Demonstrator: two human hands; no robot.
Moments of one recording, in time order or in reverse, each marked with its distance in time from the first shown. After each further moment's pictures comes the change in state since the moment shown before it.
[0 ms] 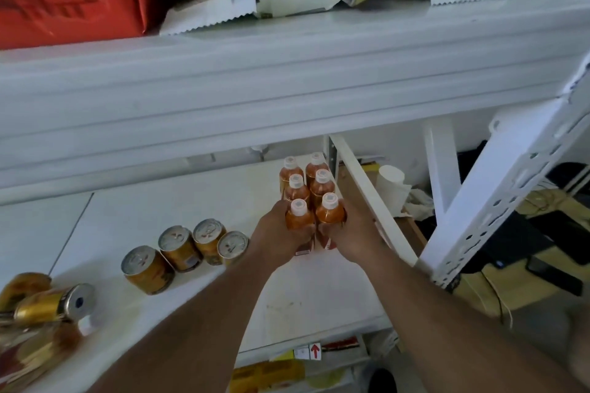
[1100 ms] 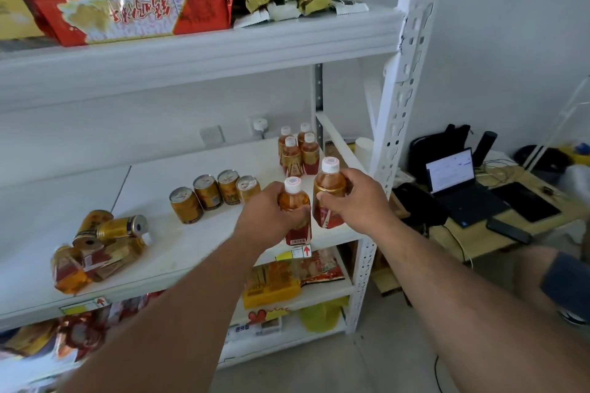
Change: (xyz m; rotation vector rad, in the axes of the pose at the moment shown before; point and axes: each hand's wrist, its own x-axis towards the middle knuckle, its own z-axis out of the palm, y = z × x) left_hand -0.202 0.012 -0.022 0.133 0.112 0.118; right_hand -0.219 -0.038 -0.069 0.073 0.067 -0.094
